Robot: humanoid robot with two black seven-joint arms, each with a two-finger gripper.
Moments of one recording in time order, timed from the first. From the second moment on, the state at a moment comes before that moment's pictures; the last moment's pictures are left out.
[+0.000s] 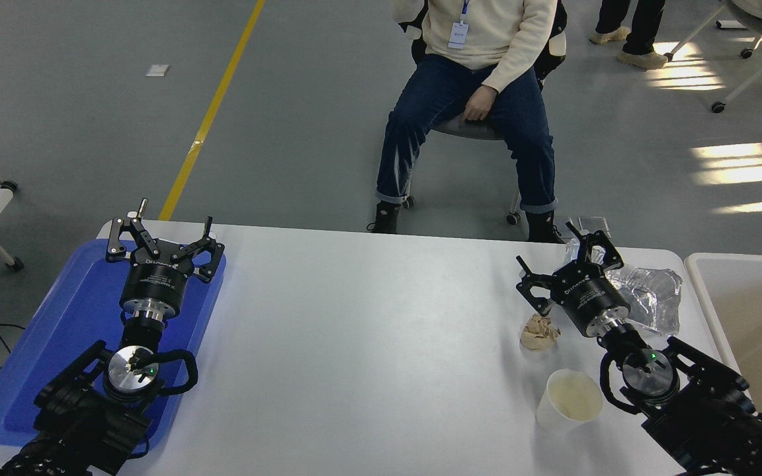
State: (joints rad) left arm -0.50 0.13 -1.13 -0.54 -0.09 -0.62 -0.35; right arm 0.56 -0.18 0.63 0.48 0.32 0.58 0.19
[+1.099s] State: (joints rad) left arm -0.50 0.13 -1.12 -0.54 -0.09 -0.62 -0.35; right arm 0.57 -0.20 0.62 0.52 0.24 0.57 0.19
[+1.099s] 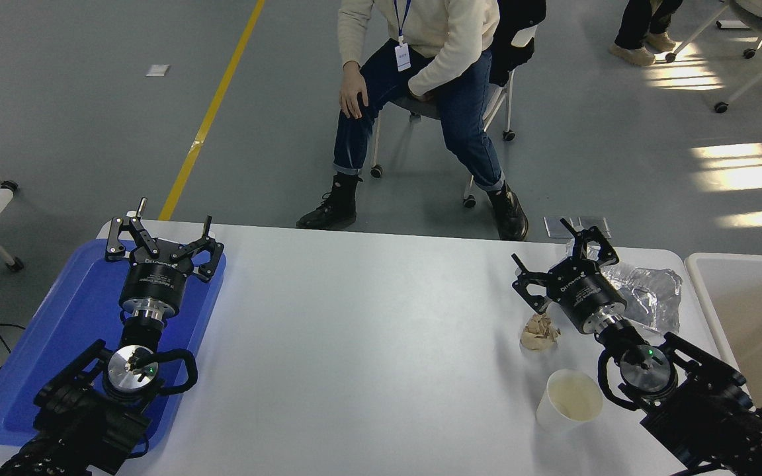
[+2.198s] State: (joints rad) left arm -0.50 0.13 -1.12 -0.54 -0.09 -0.62 -0.35; right arm 0.70 -0.49 0.33 1.02 -0.35 0.32 0.18
